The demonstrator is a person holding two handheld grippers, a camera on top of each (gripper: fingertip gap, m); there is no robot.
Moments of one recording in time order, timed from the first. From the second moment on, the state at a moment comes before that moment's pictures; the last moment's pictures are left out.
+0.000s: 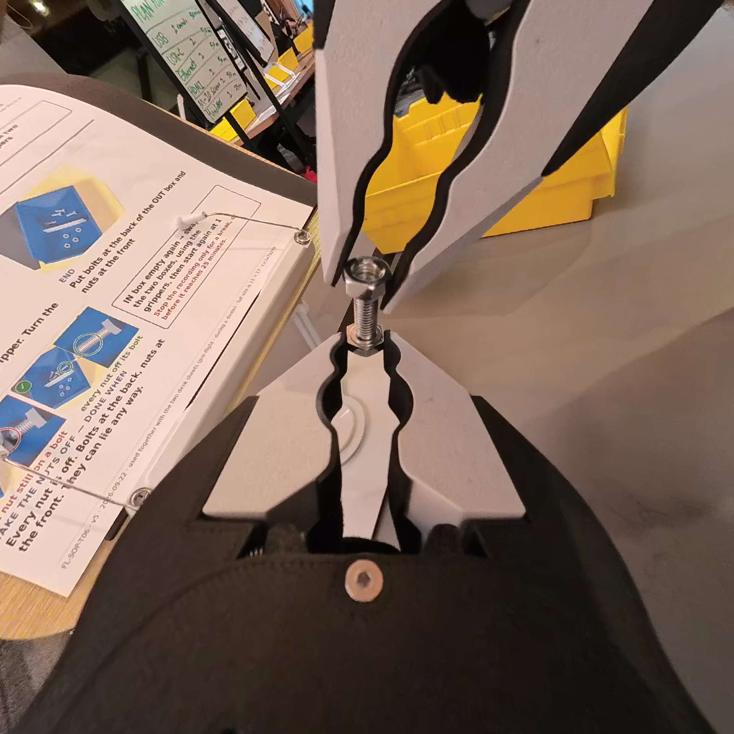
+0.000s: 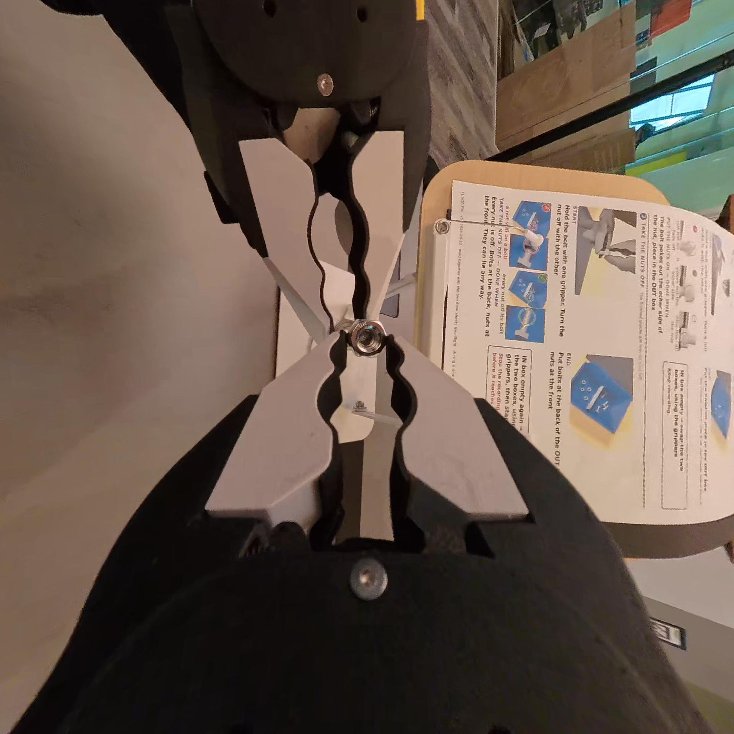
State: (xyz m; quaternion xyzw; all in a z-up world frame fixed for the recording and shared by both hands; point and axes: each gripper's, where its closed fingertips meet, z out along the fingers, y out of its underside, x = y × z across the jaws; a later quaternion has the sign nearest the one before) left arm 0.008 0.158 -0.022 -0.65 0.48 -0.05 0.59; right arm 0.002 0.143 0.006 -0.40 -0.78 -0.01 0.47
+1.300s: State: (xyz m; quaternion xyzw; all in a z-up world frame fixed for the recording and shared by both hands) left arm 0.003 0.162 -0.013 -0.65 0.46 -0.03 0.61; right arm 0.000 0.140 0.012 -0.55 -0.69 0.22 0.42
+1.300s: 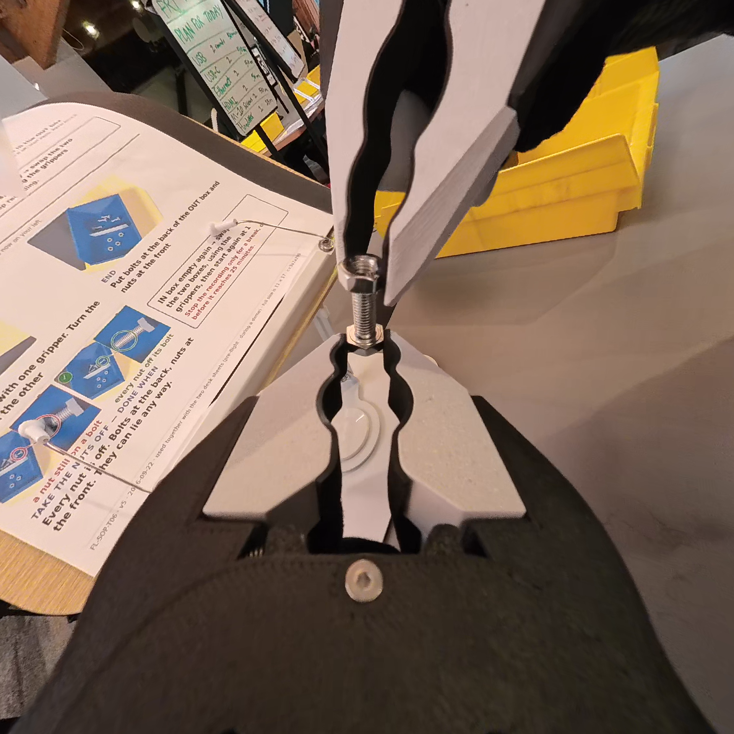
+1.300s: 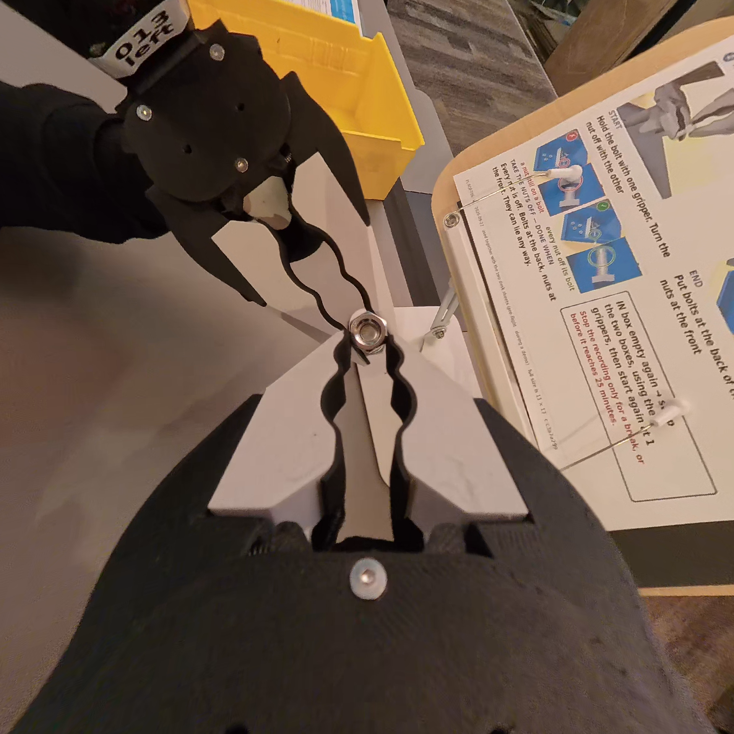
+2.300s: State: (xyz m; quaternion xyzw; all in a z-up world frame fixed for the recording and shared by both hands) left arm 0.010 0.157 -0.022 -0.65 0.48 -0.04 0.59; right arm 0.014 0.143 0.004 -0.44 -0.77 0.05 0.45
